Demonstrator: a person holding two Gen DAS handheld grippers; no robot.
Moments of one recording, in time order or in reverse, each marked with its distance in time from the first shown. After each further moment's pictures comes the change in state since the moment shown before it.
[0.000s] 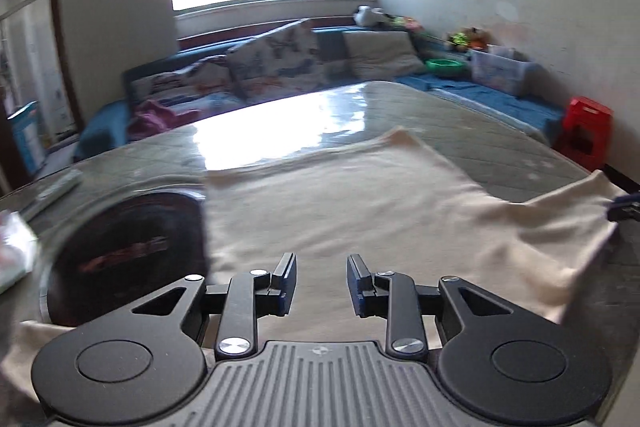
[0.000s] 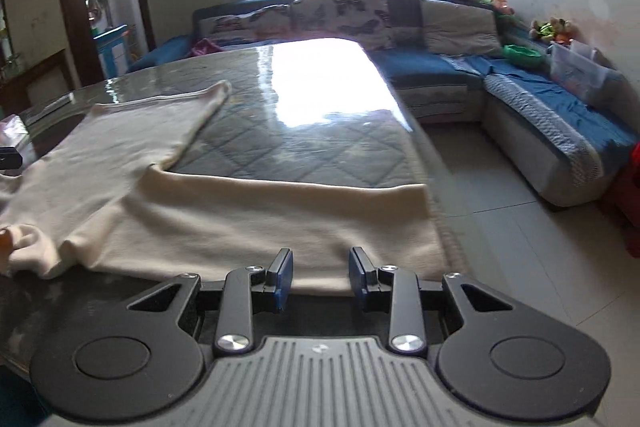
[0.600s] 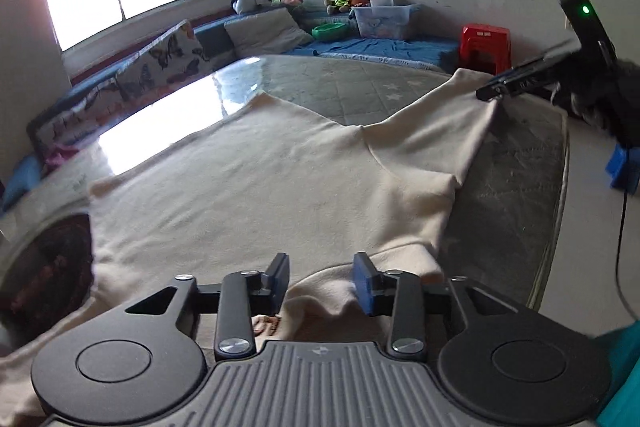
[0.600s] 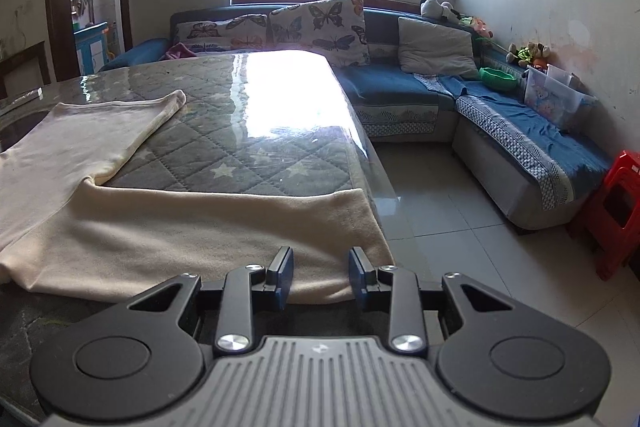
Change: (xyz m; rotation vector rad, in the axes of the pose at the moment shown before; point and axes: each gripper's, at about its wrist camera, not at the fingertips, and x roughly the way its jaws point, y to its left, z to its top) left arm -0.023 -0.058 -0.035 0.272 0.034 -0.184; right arm 0.014 -0.014 0.008 -0.057 -0.046 -0.084
